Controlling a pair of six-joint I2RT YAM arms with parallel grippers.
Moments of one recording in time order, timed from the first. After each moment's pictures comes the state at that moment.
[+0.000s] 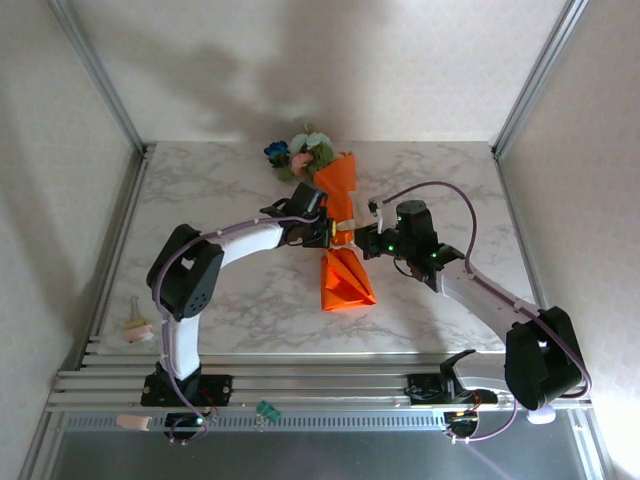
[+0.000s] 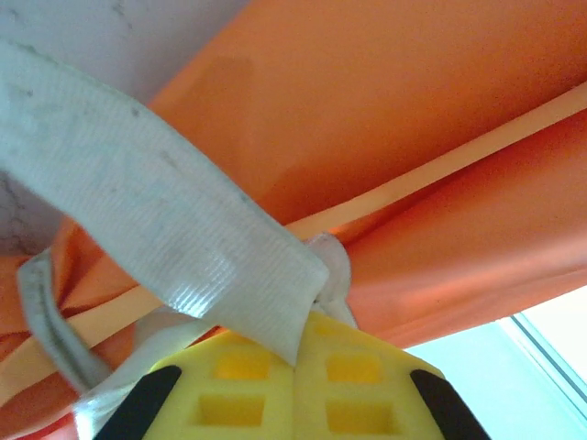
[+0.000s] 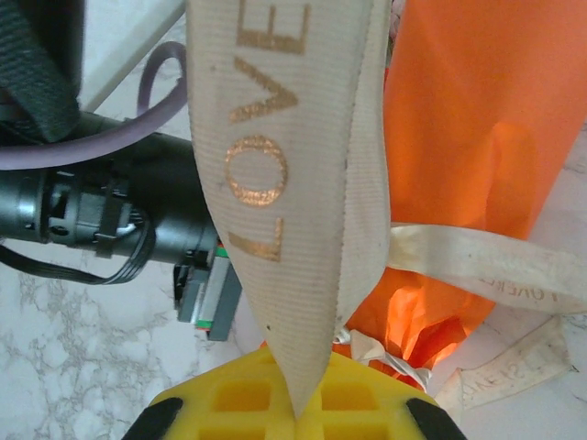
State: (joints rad) left arm -0.61 1.95 1.35 -0.22 0.15 -2.10; right arm 0.49 1.28 0.78 -0.03 -0.36 0.22
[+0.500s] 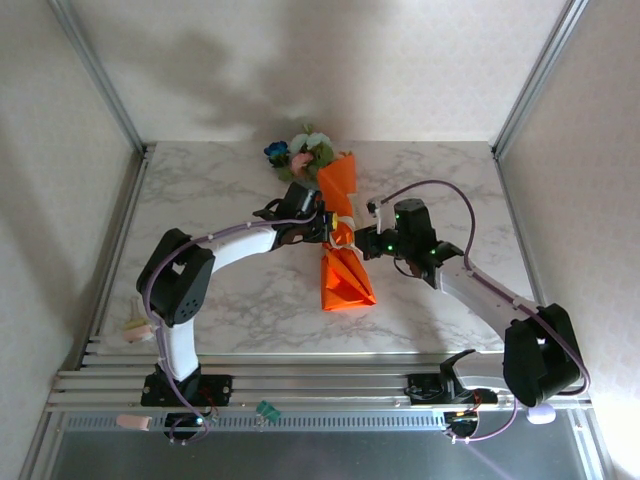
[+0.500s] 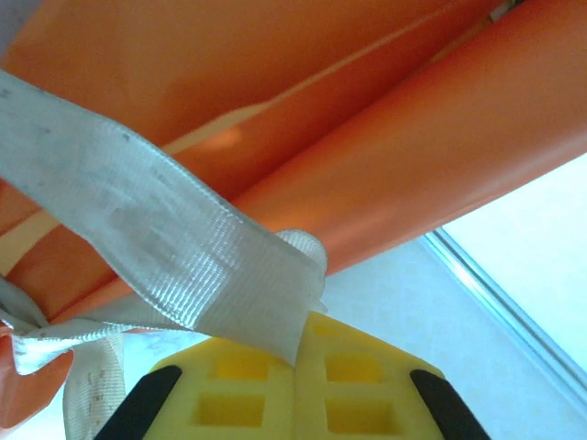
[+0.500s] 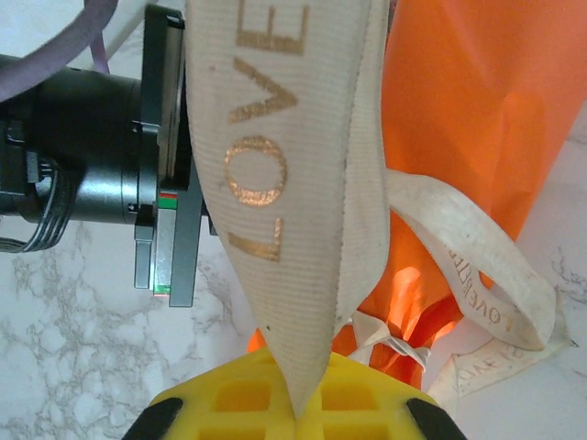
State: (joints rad) left arm -0.61 1.90 1.29 -0.08 0.18 -2.08; right arm 0.49 1.30 0.82 -0.11 -0.36 0.21
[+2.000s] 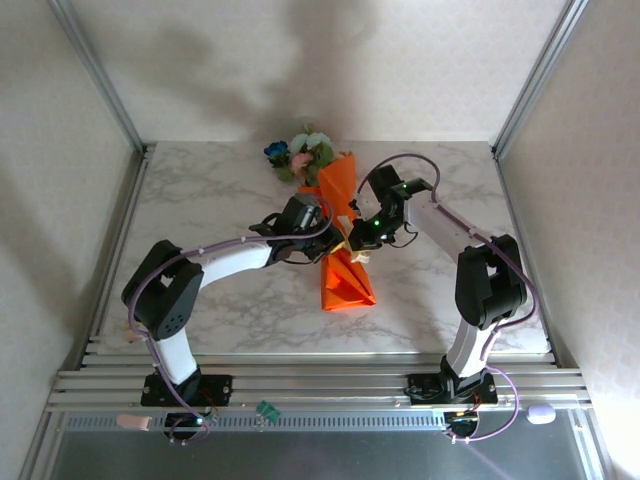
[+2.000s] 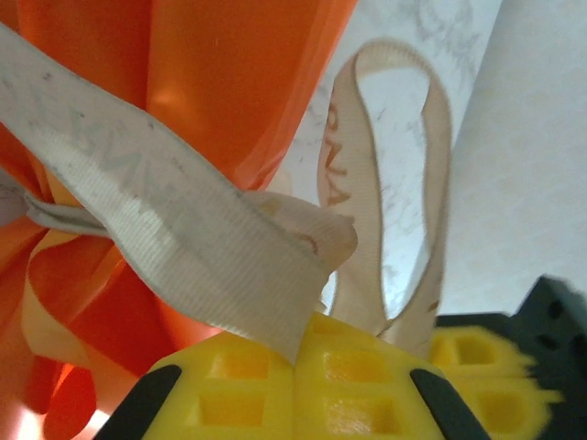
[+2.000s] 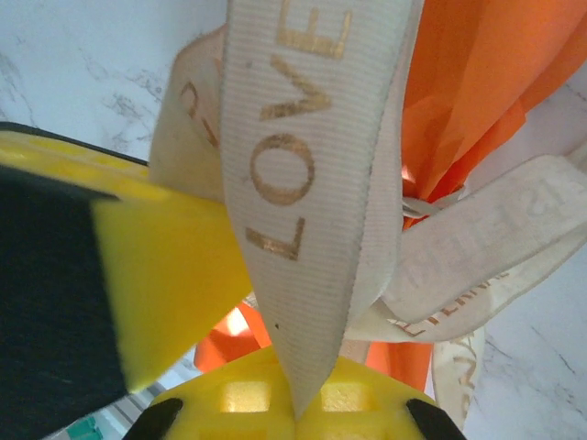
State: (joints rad) left arm -0.67 1.78 1.15 -0.07 0.32 -1.25; right arm 0.45 1.79 1.43 -0.99 -0.49 0.08
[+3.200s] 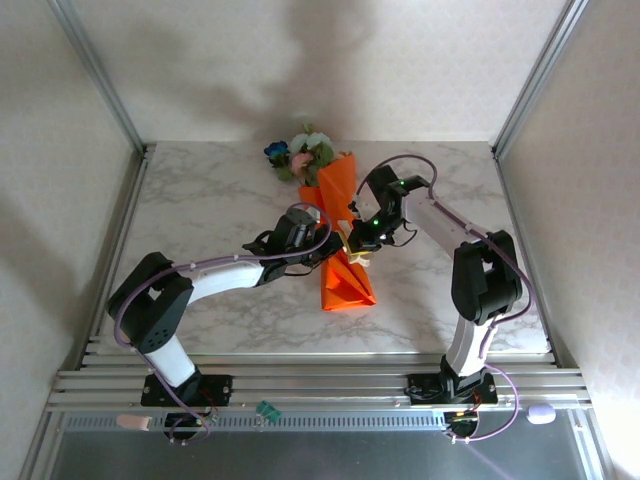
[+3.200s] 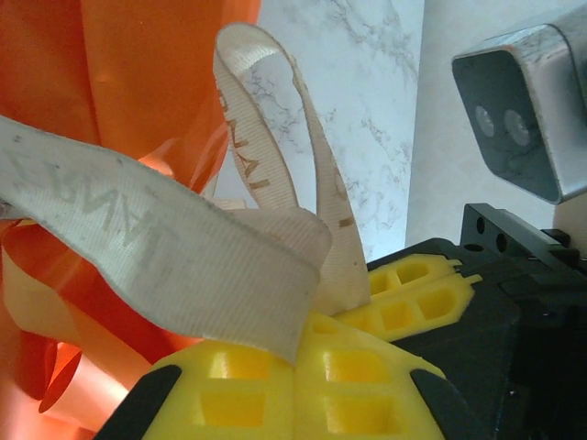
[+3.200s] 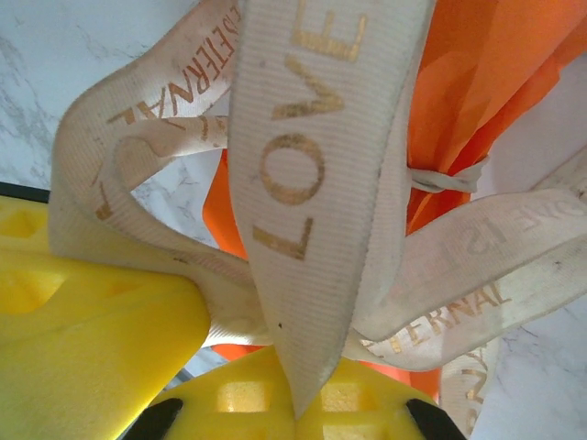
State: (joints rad) left arm -0.71 1.68 0.95 0.20 0.23 -1.19; right arm 0.45 1.83 1.47 -1.05 -0.52 0.09
